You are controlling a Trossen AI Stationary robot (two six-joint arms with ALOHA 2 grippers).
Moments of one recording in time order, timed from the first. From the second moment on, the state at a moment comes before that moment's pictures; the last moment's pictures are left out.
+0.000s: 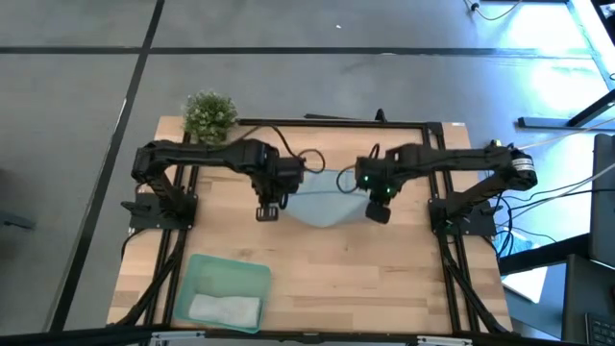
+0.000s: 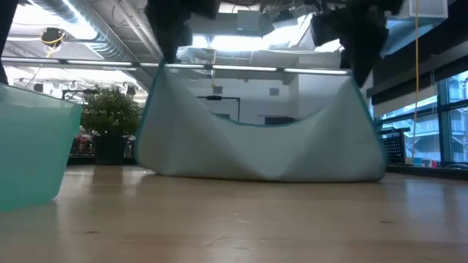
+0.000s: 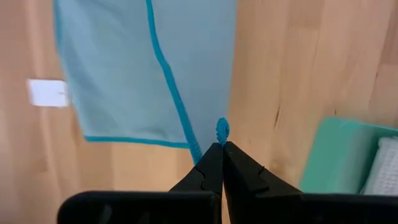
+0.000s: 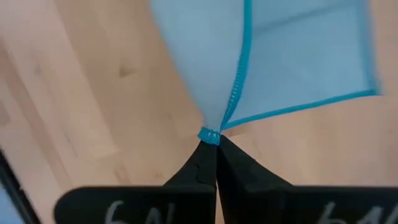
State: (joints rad) left arm 0.03 1.71 1.67 -1.37 0.05 -0.05; right arm -0.05 1.44 1.26 -1.20 -0.10 0.29
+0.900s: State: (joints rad) left arm 0.29 1.71 1.32 -1.02 -0.12 -0.04; right arm -0.30 1.44 0.86 -0.82 0.16 0.09
